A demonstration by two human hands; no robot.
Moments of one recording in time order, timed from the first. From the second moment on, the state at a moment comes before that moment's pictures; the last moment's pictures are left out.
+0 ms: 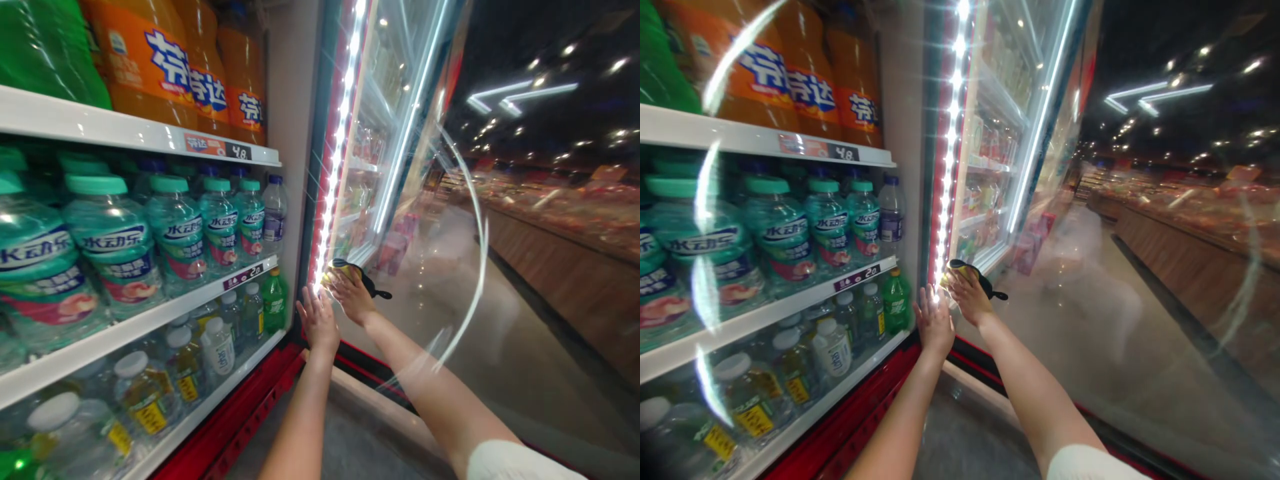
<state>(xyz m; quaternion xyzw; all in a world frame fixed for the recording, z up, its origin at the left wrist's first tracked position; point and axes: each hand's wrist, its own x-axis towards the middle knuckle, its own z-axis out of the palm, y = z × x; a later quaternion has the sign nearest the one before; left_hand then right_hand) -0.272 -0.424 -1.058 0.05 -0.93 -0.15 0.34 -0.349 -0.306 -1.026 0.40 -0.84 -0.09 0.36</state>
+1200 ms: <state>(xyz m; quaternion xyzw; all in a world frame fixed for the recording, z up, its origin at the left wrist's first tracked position) -0.267 -0.352 -1.035 -0.09 -0.88 -0.16 0.43 -0.260 -0.157 -0.970 0.21 -0.87 -0.08 0.44</state>
